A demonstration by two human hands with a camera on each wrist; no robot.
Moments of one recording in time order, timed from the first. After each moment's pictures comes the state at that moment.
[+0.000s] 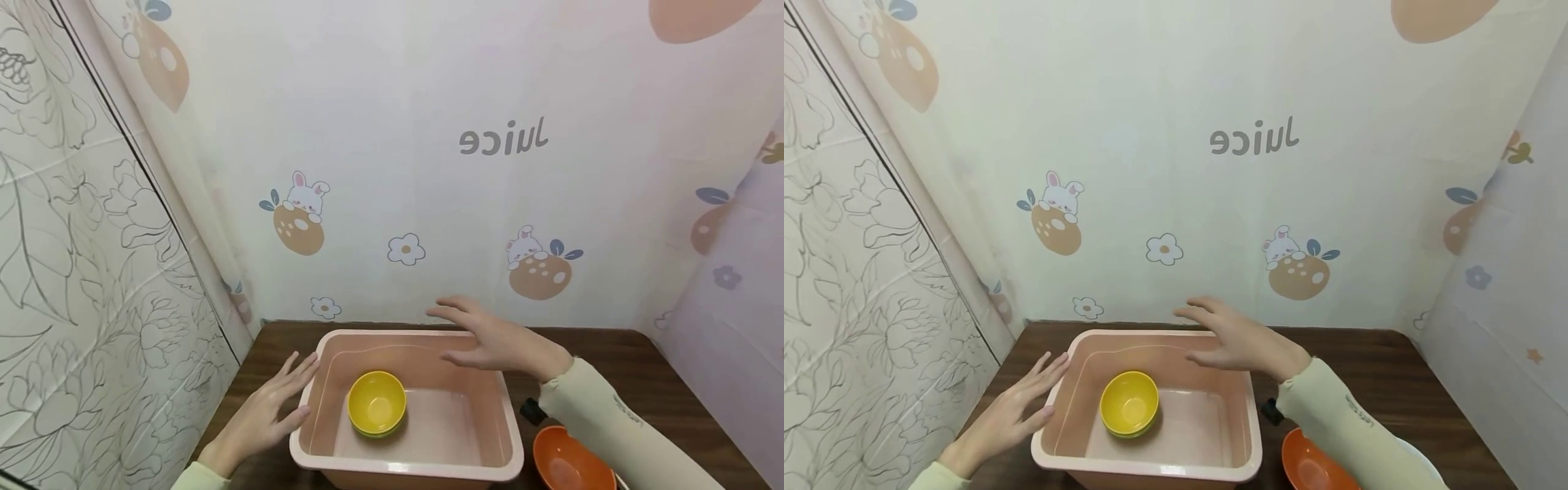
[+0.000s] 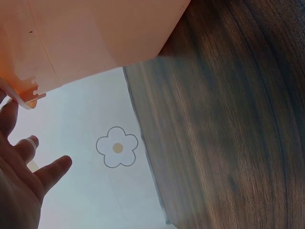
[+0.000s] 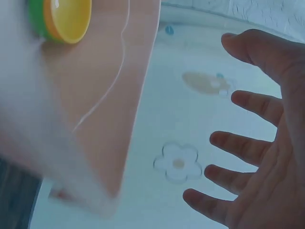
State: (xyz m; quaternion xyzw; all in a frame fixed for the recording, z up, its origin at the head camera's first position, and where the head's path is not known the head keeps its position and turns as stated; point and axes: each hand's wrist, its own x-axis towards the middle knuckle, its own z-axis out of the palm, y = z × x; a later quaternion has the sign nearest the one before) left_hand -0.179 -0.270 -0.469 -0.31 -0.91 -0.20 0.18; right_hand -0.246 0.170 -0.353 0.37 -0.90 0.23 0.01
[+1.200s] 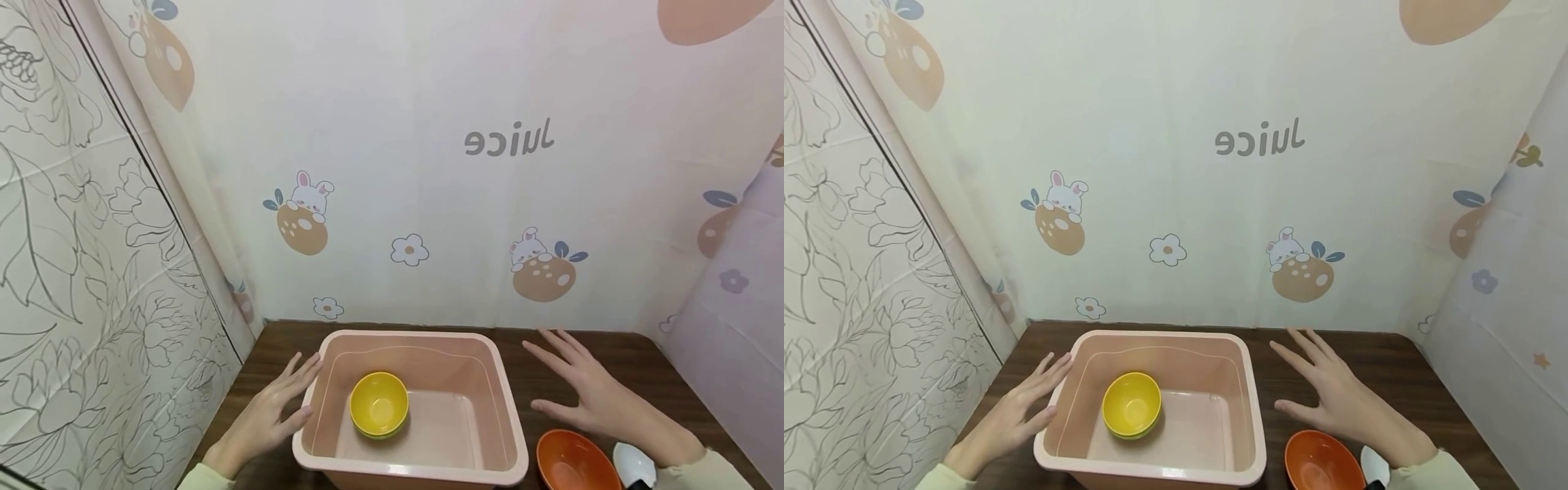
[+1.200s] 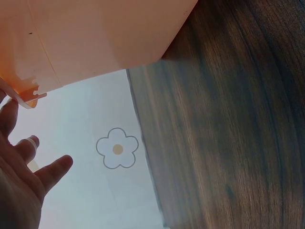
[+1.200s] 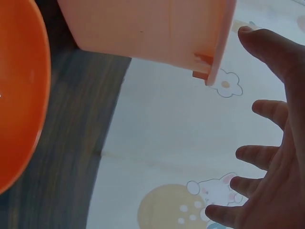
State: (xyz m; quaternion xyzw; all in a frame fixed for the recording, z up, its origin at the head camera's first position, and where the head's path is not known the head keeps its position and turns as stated) left_hand -0.180 -0.271 -0.475 -0.32 -0.91 -0.21 0.19; right_hand -0.191 0.286 -0.419 0.32 -0.91 0.22 0.17
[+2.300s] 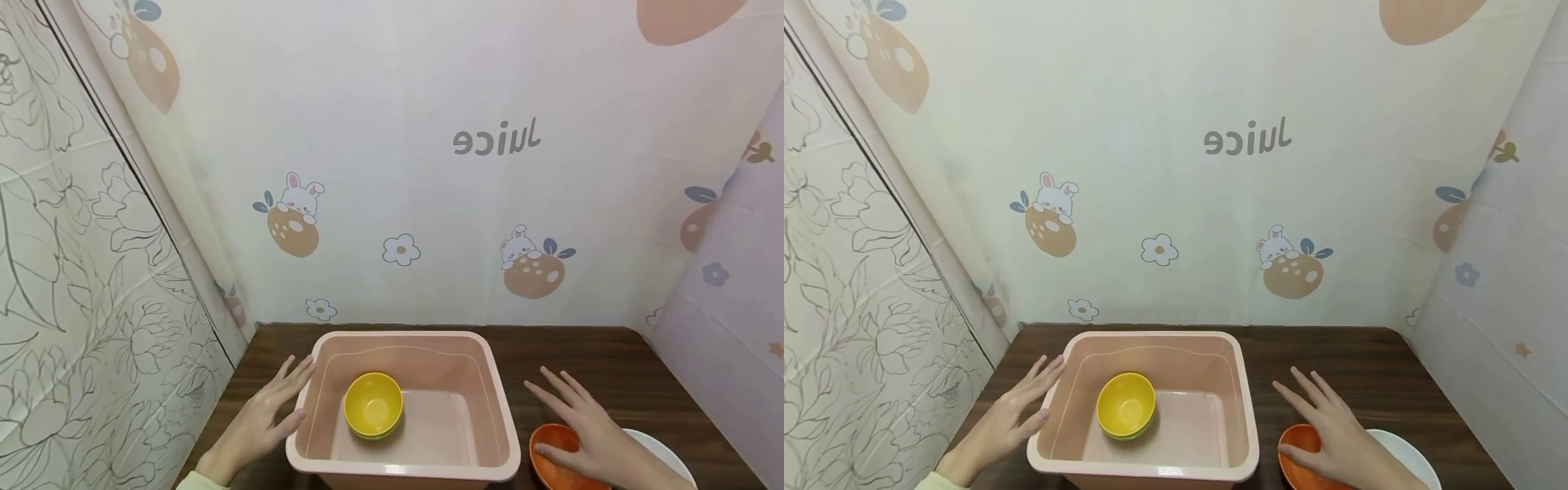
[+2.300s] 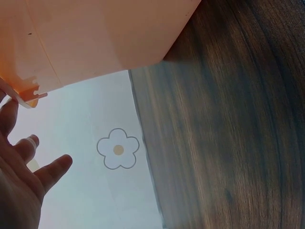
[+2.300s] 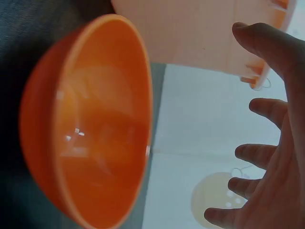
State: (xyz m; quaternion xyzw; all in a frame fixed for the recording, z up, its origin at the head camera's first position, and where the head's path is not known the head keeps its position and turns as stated) left_hand -0.180 -0.271 -0.479 -0.32 -0.90 -0.23 0.19; right_hand -0.146 0.296 -0.483 0.27 -0.92 0.23 0.17
